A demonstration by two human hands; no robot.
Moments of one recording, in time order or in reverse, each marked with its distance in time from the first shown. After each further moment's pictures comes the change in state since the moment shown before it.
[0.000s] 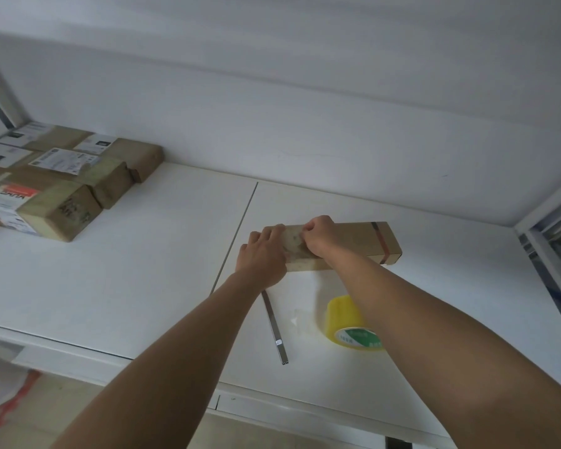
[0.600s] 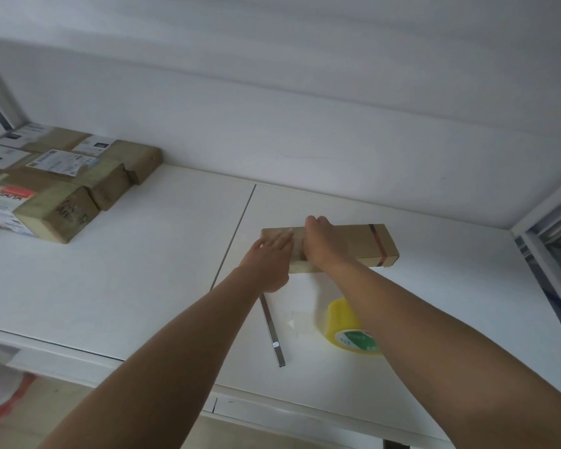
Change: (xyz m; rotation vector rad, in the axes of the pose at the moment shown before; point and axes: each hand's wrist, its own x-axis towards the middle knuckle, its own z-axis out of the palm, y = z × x) left_hand 0.008 -0.002 0.006 0.332 -0.173 0.273; right_hand -0.017 0.003 -0.008 -0.553 0.076 -0.266
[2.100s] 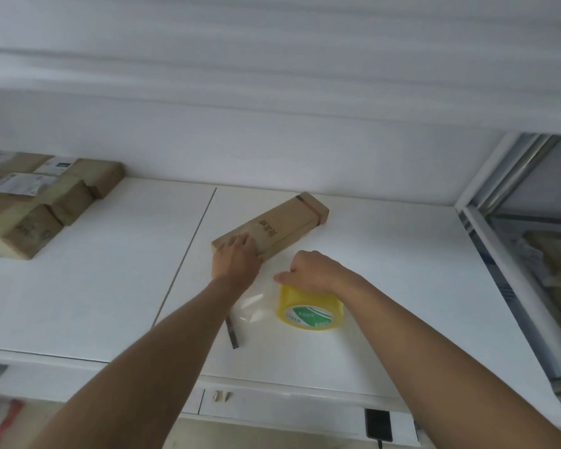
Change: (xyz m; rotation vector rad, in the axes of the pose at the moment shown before) left_hand 0.001 0.054 0.013 -0.065 0.294 -0.254; right_hand -0.105 0.065 -0.043 0.181 -0.401 -0.006
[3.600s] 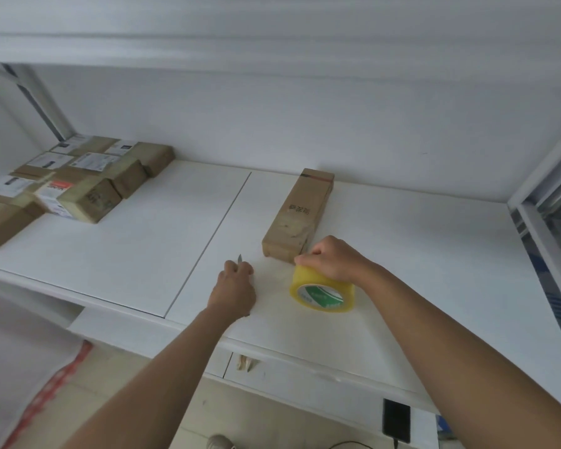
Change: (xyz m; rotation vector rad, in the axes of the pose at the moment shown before) left_hand -0.109 -0.010 -0.002 -0.181 -0.199 -0.305; right_hand -0.008 0.028 0.008 0.324 0.025 -0.171
